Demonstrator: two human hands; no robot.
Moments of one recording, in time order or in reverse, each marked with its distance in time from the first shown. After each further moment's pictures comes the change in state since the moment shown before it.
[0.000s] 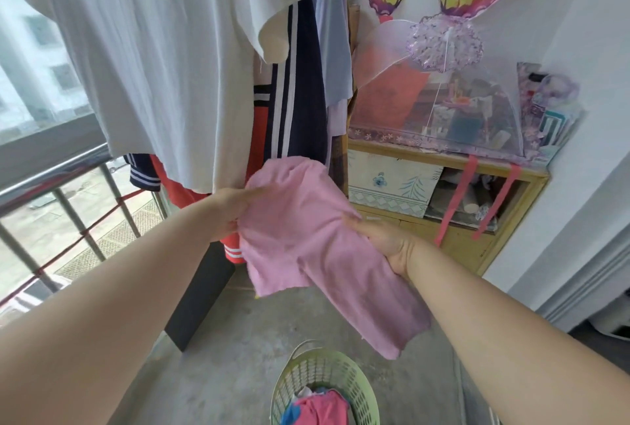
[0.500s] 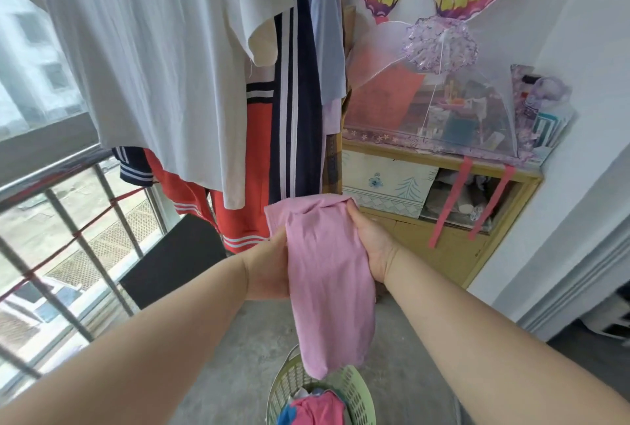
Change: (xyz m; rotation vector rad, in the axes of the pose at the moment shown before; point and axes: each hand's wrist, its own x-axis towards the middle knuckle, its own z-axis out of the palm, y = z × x) left_hand -0.021 -0.060 0.060 -0.298 -0.548 -0.318; right_hand 0.016 0.003 0.026 0.365 0.200 -0.030
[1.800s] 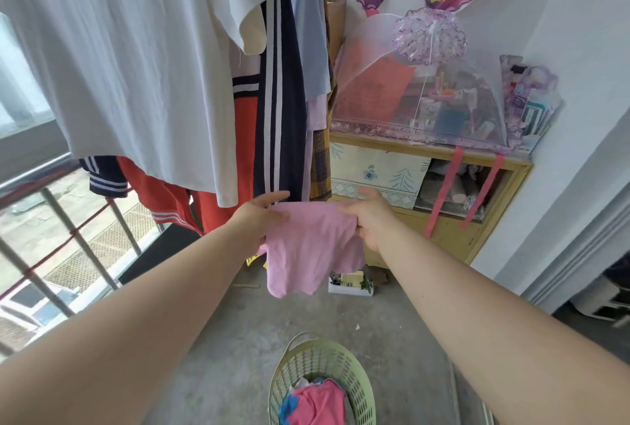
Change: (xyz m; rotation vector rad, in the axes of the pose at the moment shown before) left_hand 0.002 0.031 -0.007 0.202 0.479 0.398; right_hand -0.007 -0.017 -0.003 -0.217 0.288 -0.166
